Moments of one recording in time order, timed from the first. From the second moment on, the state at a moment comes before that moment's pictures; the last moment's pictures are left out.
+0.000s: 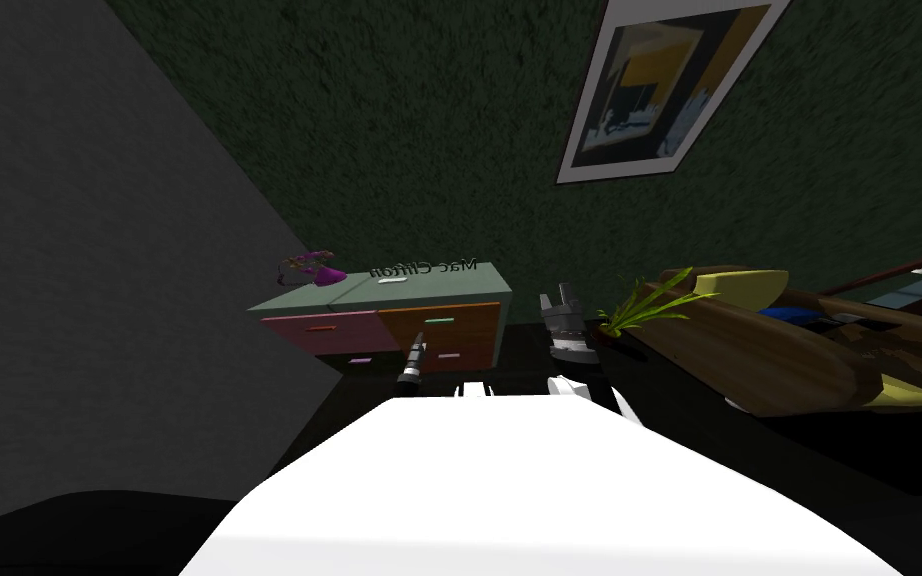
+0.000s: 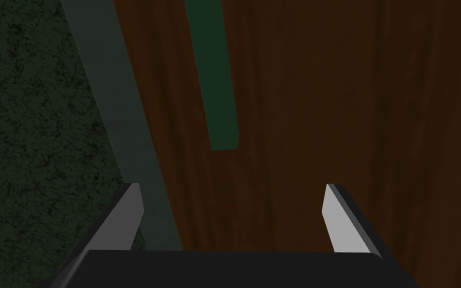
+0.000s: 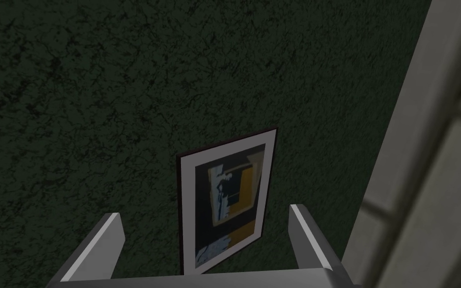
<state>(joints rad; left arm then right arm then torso) 0.32 0.12 -0.06 -1.42 -0.08 -0.53 0.05 0.50 -0.03 0.02 -2.21 0.03 -0.47 -0.08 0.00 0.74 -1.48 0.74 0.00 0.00</state>
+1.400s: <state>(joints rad) 0.30 0.01 -0.06 -1.46 -0.08 -0.47 0.05 0.50 -0.03 0.02 -2.21 0.03 -0.47 -0.08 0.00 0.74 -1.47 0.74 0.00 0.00</state>
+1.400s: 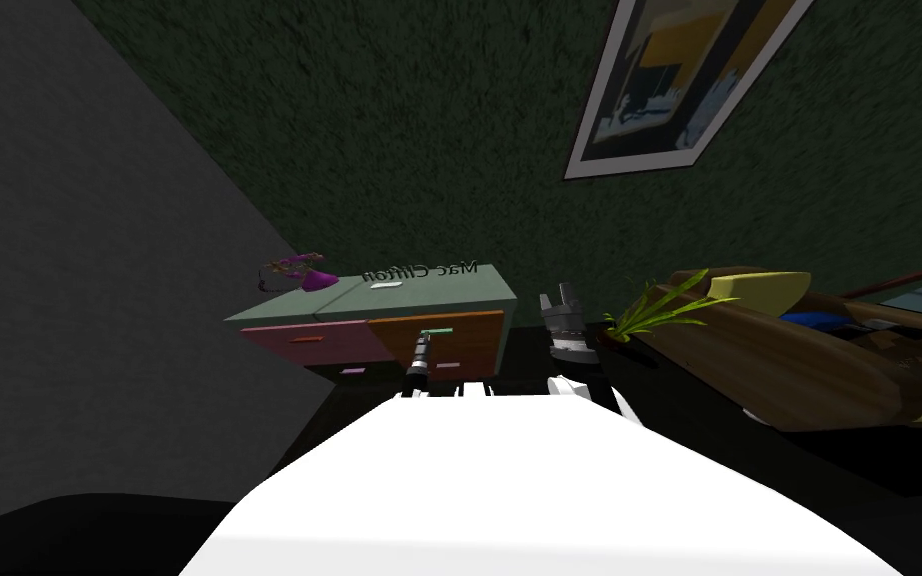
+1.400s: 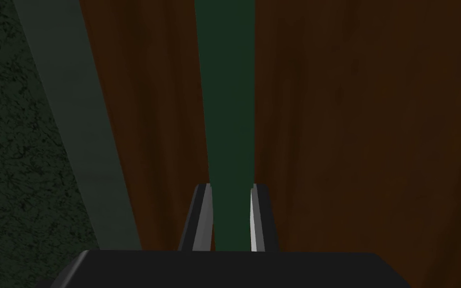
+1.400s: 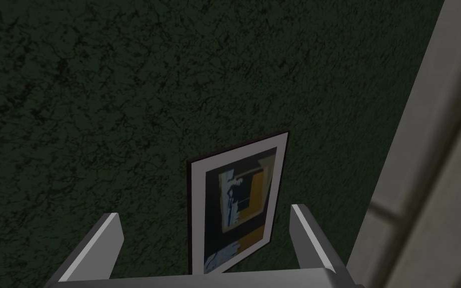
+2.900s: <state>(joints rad) 0.38 0.02 -0.10 -1.65 -0.09 -0.35 0.07 0.50 -0.03 0.02 -2.21 0.03 -0.47 -0.08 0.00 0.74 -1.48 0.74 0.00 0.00</state>
